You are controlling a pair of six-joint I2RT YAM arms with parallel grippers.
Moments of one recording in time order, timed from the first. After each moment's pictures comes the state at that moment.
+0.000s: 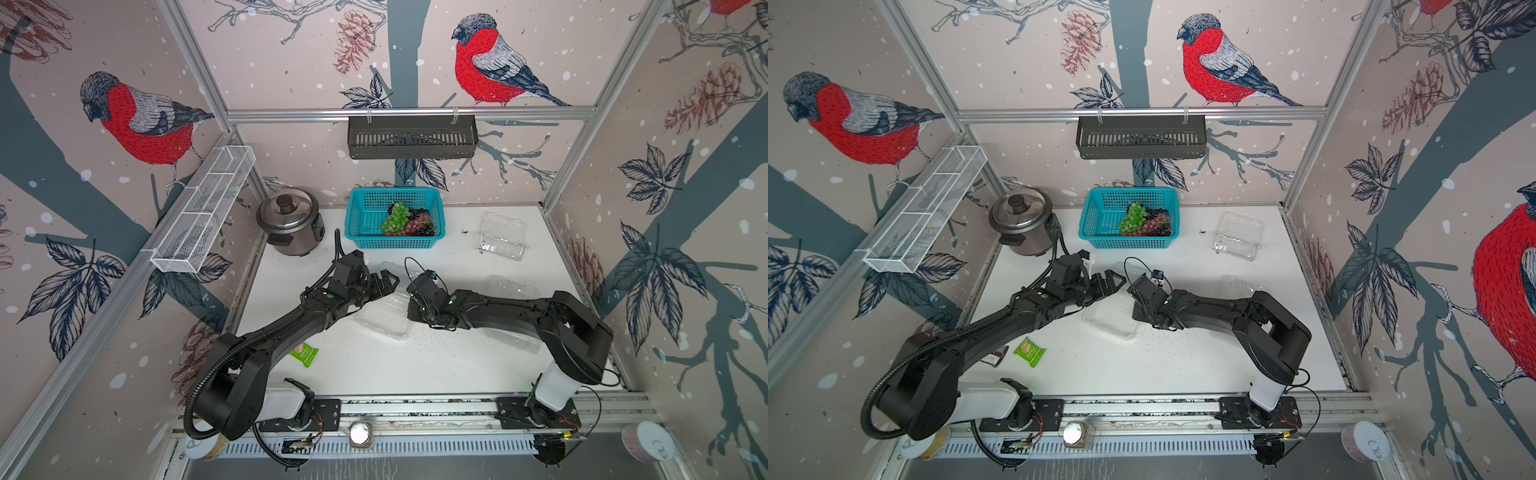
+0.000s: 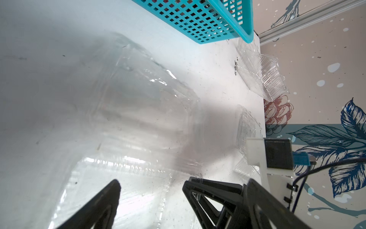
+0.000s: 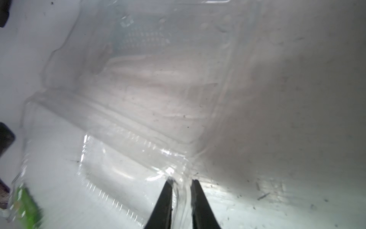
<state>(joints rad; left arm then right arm) -0.49 1.33 0.71 -0.06 0.31 -0.82 0.95 1.71 0.98 -0.28 0.13 0.97</state>
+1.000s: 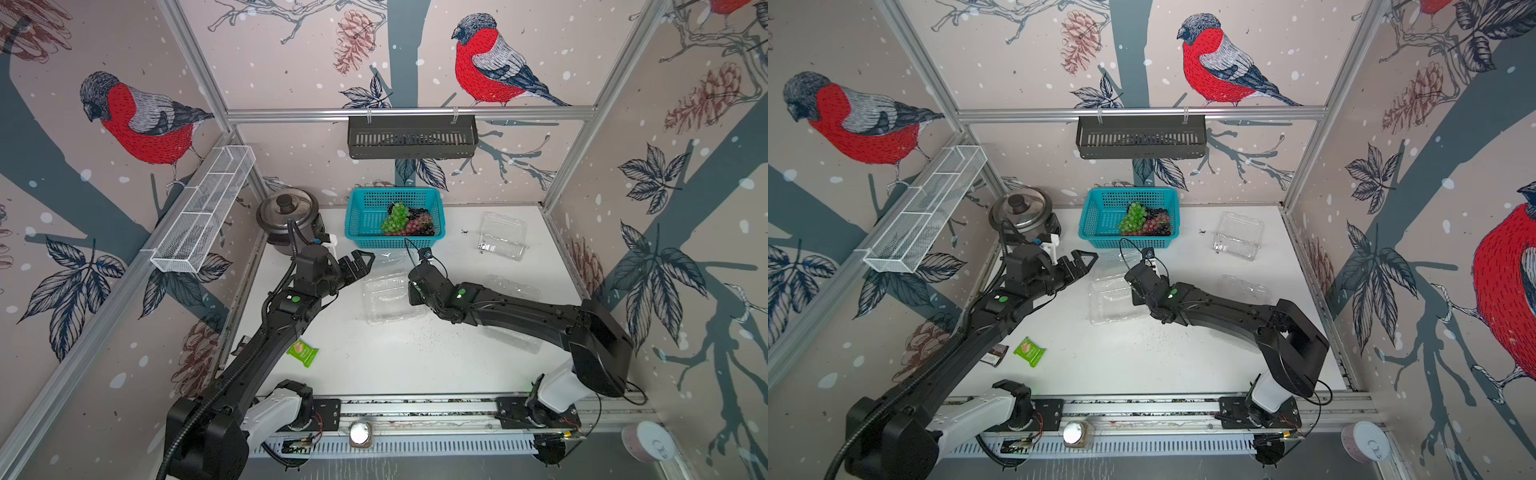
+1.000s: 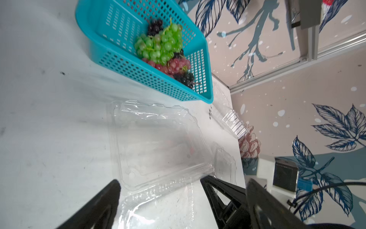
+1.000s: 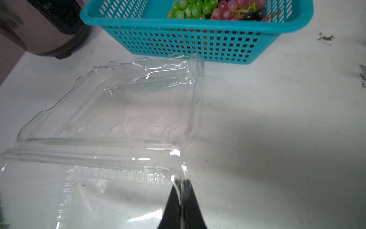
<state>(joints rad) -0.29 1.04 0.80 -0.19 0.31 -0.80 0.97 1.60 1.08 -0.23 0.39 0.57</state>
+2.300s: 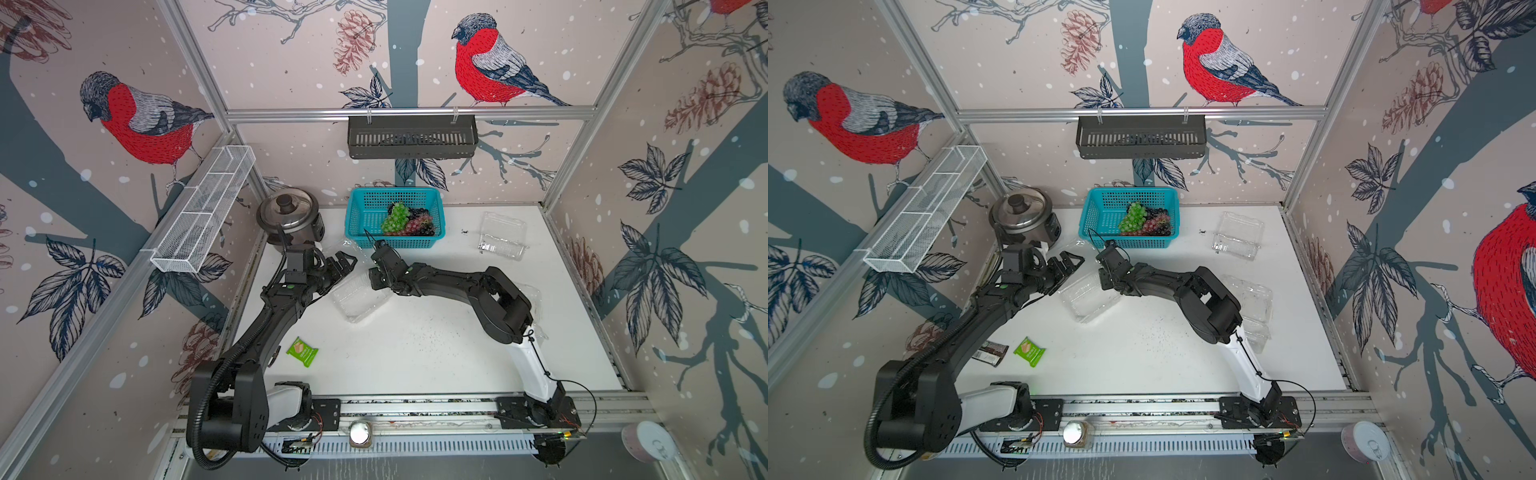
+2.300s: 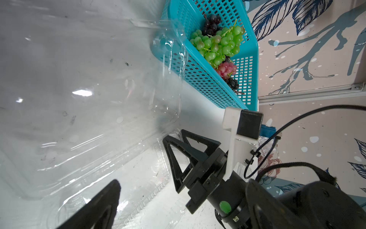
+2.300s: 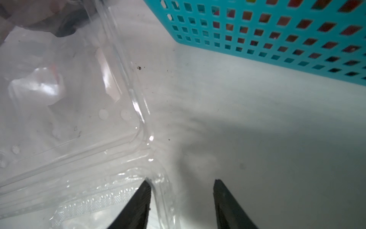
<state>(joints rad) -0.08 1.25 0.76 -0.18 0.46 -0.78 0.90 2.23 1.60 -0.16 0.12 0.46</state>
